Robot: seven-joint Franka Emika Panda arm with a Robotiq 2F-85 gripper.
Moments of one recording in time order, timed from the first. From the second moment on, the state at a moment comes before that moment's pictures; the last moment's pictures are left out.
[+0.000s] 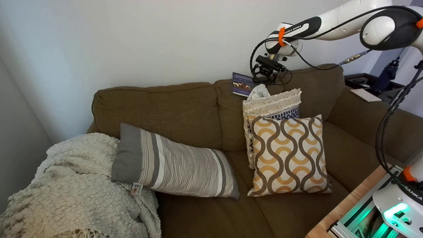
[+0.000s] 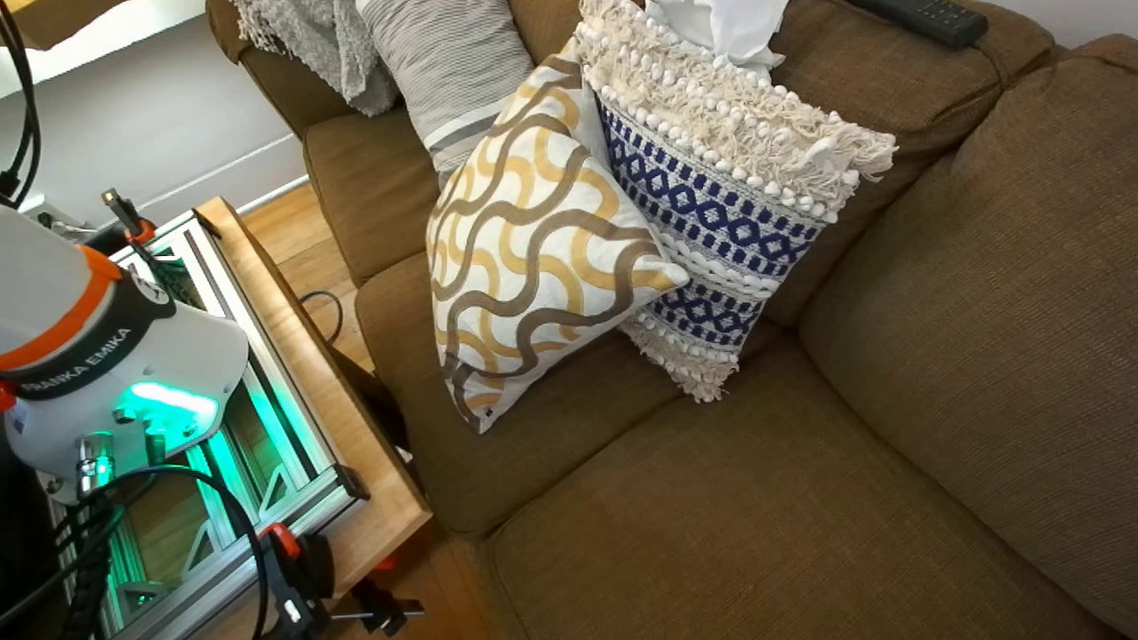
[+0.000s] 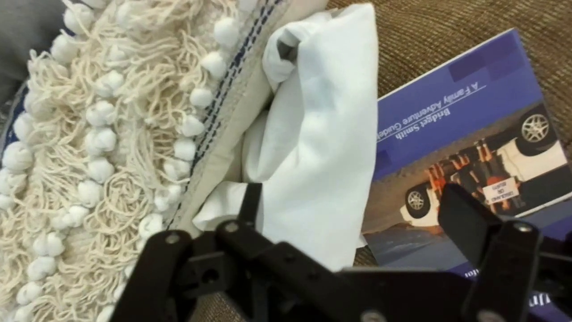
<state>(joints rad) -0.05 0.73 -0.07 -1.37 0.21 2.25 0.84</state>
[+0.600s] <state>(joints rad) -0.05 0.84 -0.07 -1.26 0.22 2.22 0.87</state>
